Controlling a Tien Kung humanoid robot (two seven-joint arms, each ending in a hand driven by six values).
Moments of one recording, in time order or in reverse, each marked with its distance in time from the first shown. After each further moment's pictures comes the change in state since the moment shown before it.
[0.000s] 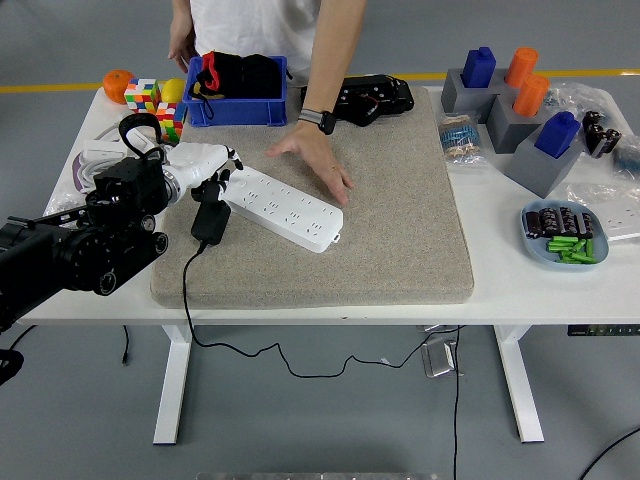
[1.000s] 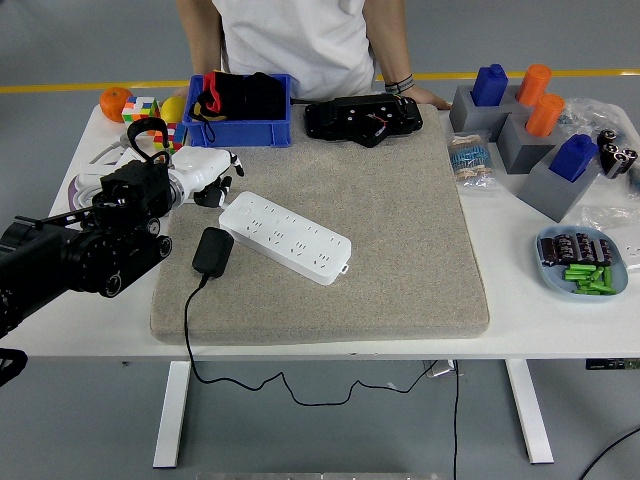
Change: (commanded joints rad) left arm -0.005 -0.008 0.021 0.005 0.015 0.003 -0.001; right arm 0.001 -0.001 -0.002 0.006 0.000 0.000 0.000
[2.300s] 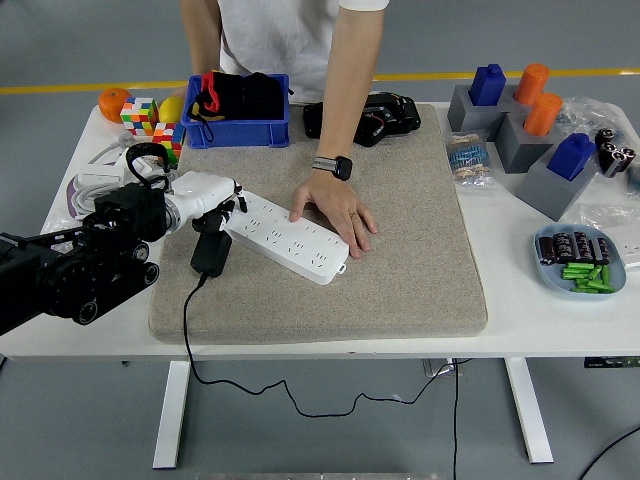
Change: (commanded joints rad) left arm 0.055 0.099 0.034 -0.189 0.020 -0.041 0.031; right arm -0.006 -0.003 -0.001 0.000 -0.001 0.000 -0.001
